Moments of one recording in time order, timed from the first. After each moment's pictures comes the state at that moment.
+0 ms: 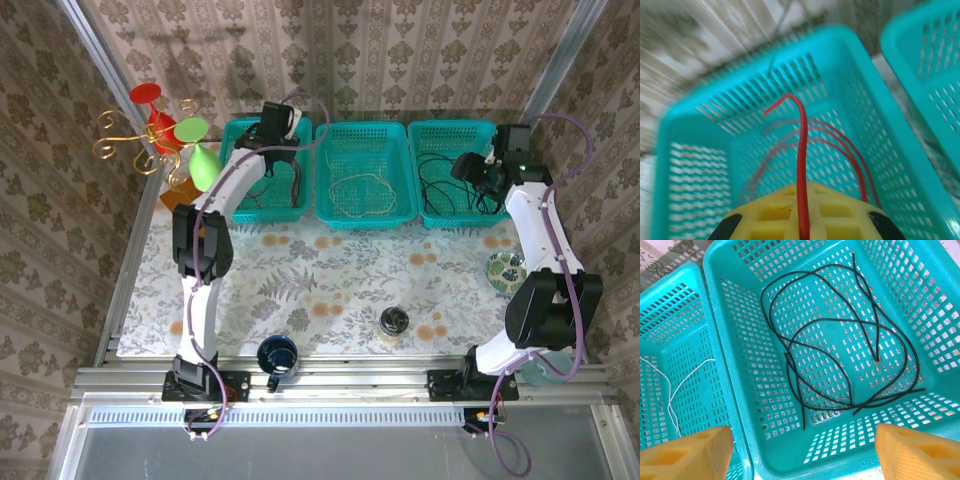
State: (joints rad) left arm -0.40 2.25 2.10 -0.59 -0.21 0.15; right arm -0.14 1.55 1.44 -0.72 -0.07 0.42
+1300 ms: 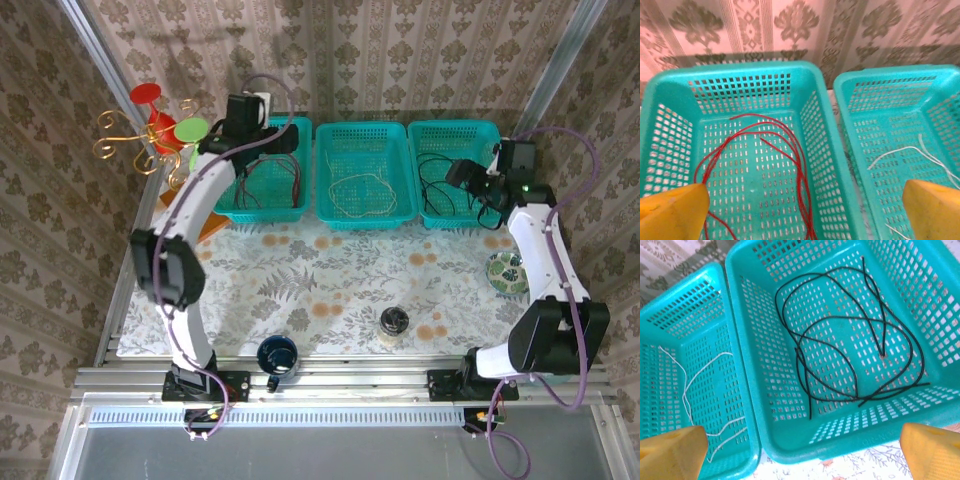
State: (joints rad) left arm -0.36 1.84 1.81 -0.52 -0.01 -0.16; right arm -0.14 1.38 1.25 -0.61 -0.10 0.40
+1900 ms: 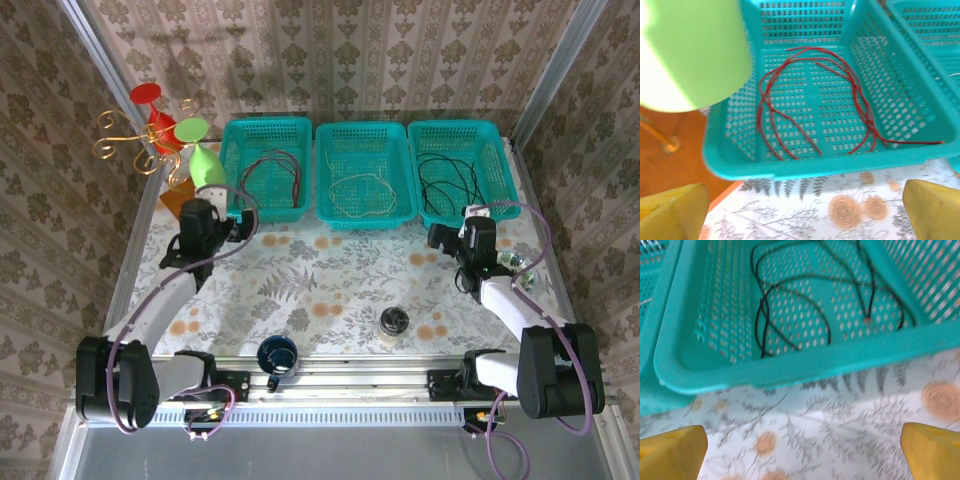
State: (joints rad) left arm -0.20 1.13 0.67 0.02 0.01 -0.06; right arm 0.00 1.19 0.48 0.18 0.14 0.20
